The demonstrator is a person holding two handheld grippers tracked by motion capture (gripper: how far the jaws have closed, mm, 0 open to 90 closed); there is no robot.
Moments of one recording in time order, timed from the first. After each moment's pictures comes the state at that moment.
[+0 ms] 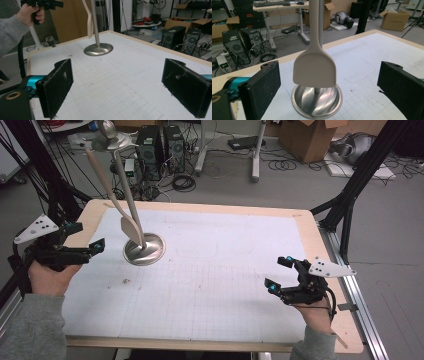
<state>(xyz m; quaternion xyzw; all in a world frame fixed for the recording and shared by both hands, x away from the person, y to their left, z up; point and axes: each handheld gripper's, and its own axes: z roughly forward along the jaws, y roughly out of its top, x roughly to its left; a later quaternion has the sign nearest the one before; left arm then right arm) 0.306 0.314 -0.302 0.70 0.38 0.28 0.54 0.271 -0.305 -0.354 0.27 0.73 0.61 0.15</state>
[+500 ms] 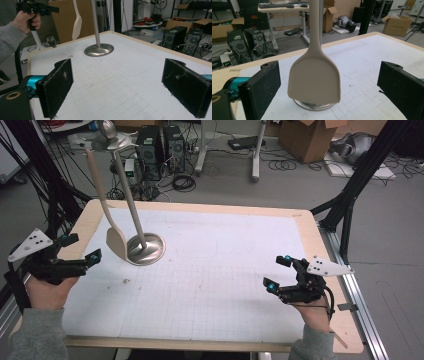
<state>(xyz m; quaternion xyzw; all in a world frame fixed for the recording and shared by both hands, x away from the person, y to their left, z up) 0.279 0.322 -0.323 0.68 0.39 0.29 0.55 0.274 -0.302 -0.354 0.26 0.73 0.62 0.15</state>
